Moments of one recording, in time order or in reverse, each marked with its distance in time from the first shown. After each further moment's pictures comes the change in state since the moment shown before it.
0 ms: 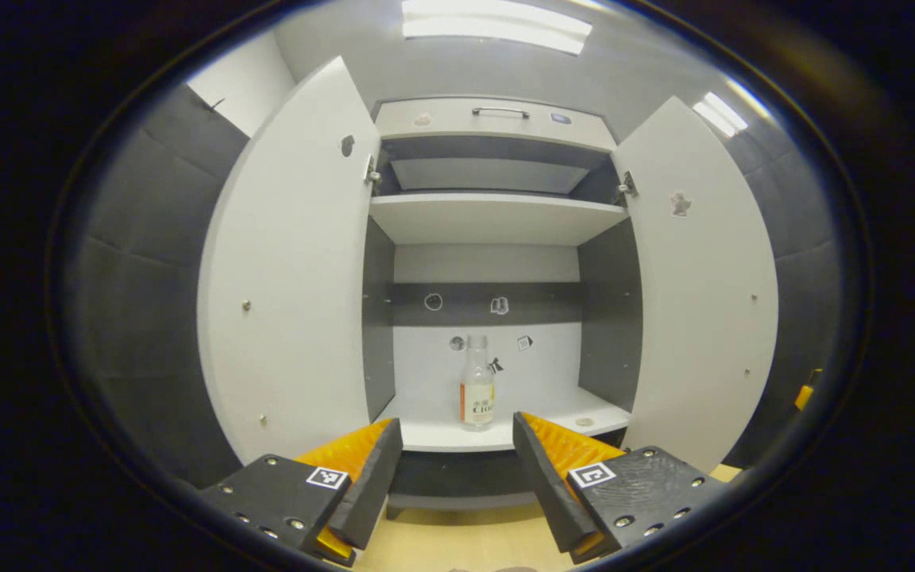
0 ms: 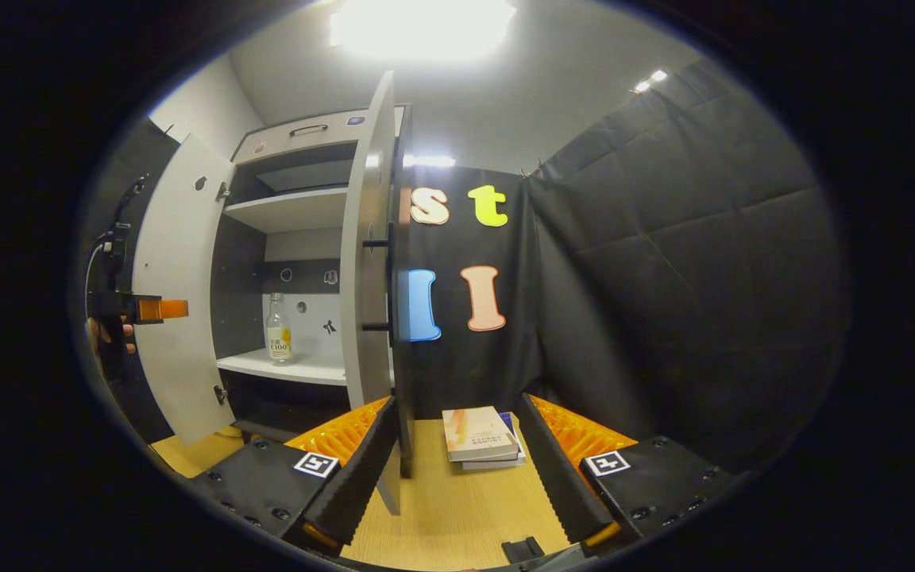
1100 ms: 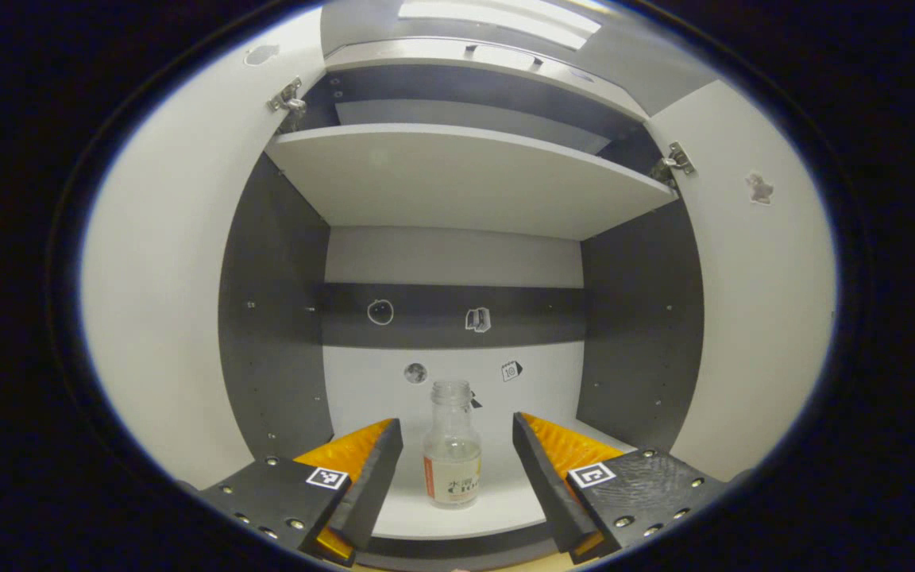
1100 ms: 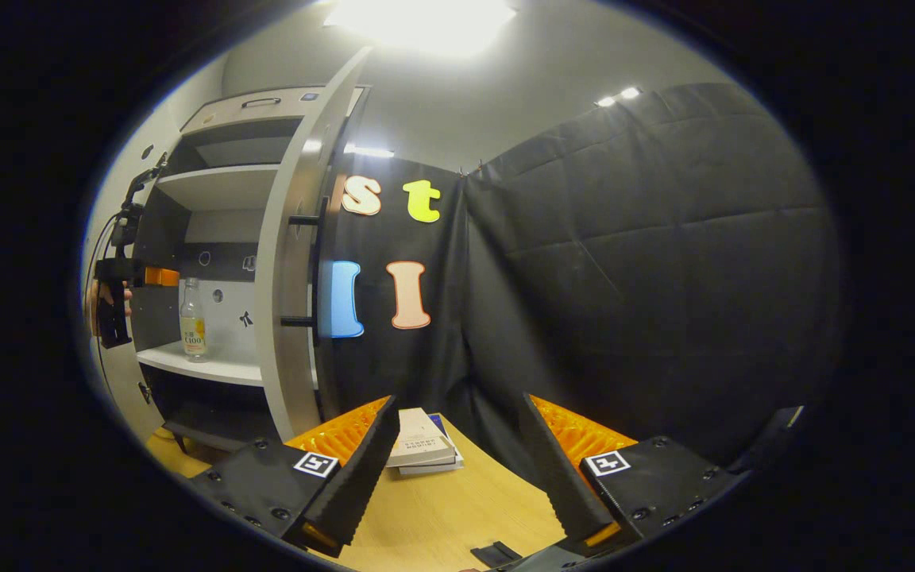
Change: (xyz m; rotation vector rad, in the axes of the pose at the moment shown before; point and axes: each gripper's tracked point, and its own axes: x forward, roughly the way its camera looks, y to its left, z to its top) left arm 0.216 -0.020 0.002 -0.020 -0.009 -0.148; right arm 0.024 -0.025 -0.006 -0.036 0.018 -0.331
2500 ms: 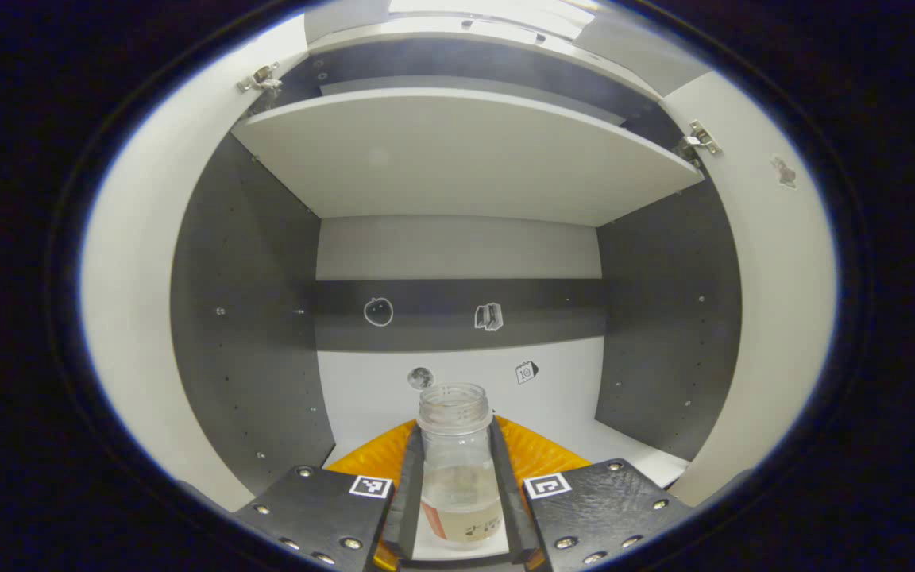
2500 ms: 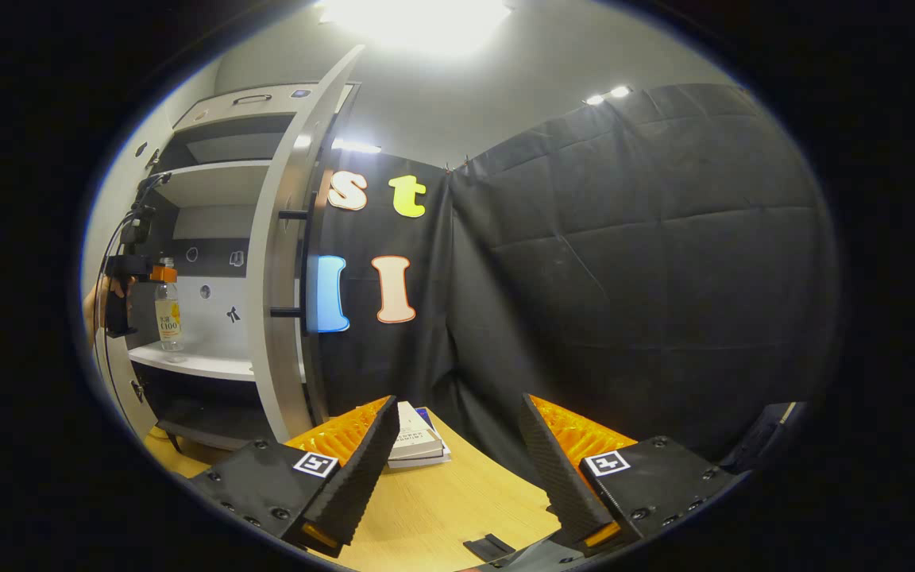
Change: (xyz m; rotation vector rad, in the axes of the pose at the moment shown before) left arm 0.023 0.006 0.001 0.020 0.025 0.022; right arm -0.013 -0.013 -0.005 0.001 0.020 -0.016
